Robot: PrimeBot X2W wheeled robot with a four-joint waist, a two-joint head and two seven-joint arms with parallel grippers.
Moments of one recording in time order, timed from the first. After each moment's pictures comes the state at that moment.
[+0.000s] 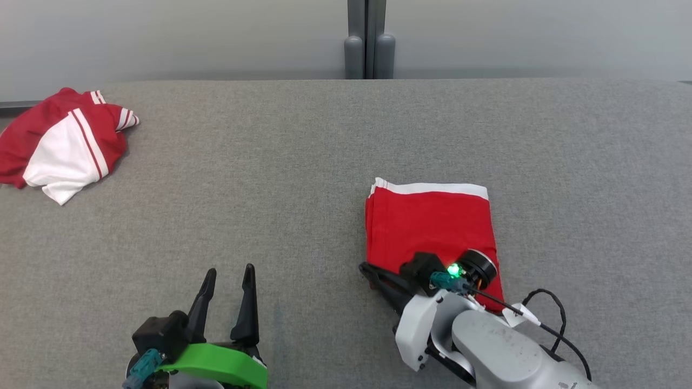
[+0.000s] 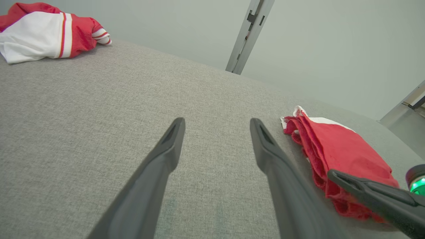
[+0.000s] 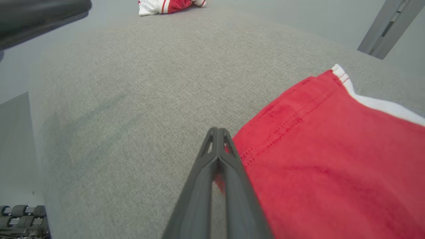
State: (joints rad) left arm -0.04 0.05 -0.22 0.27 -0.45 -0.10 -0.26; right arm -0.57 -0.05 0.84 0.78 0.38 0.13 -0.26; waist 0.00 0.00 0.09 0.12
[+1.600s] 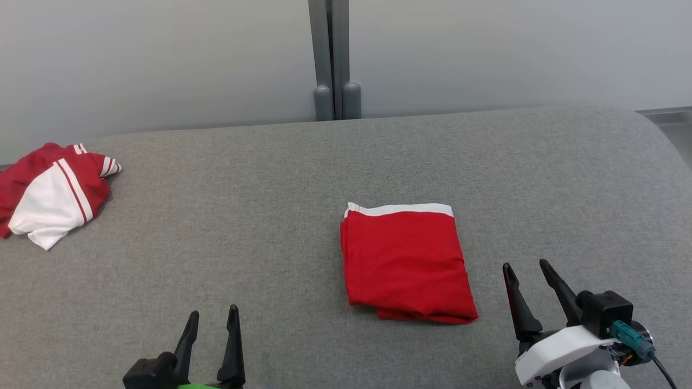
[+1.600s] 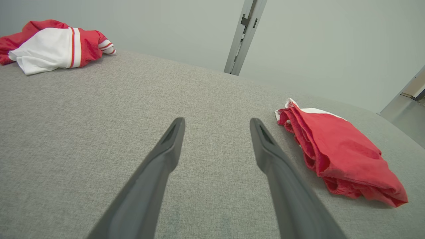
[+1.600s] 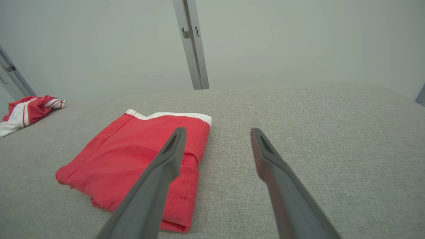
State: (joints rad) left arm 0.09 0.05 -0.16 0.24 -0.38 -0.08 -0.26; right arm -0.06 -0.05 0.04 0.30 0.21 0.13 -0.26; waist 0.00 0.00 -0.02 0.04
